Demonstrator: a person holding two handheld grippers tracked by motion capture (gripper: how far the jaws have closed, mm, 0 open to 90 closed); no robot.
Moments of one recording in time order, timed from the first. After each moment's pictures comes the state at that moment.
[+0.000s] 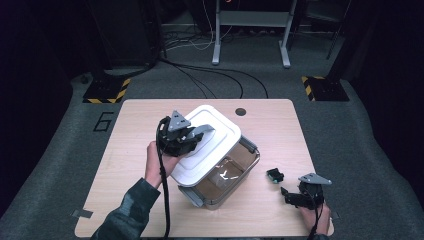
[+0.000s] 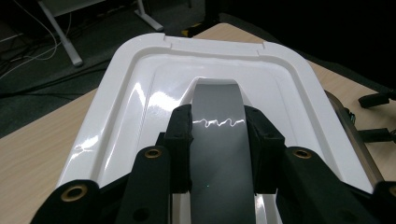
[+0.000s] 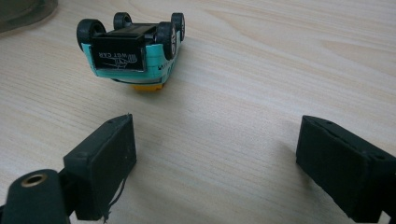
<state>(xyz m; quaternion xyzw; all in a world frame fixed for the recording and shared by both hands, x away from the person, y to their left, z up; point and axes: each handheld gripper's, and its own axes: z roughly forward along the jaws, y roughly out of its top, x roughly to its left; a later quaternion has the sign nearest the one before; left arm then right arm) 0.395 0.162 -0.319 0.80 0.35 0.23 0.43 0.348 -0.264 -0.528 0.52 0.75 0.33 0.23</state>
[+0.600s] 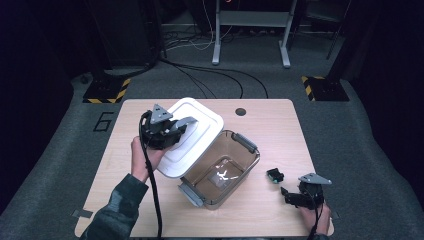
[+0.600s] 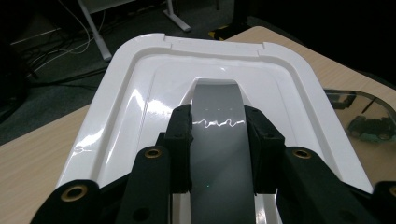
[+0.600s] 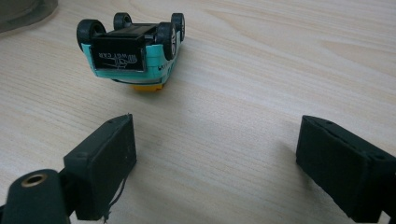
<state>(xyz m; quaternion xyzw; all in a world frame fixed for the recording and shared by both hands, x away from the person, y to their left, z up) 0.407 0.201 -0.313 0.77 0.39 0.26 0.42 0.348 -0.264 -0.528 0.52 0.75 0.33 0.23</state>
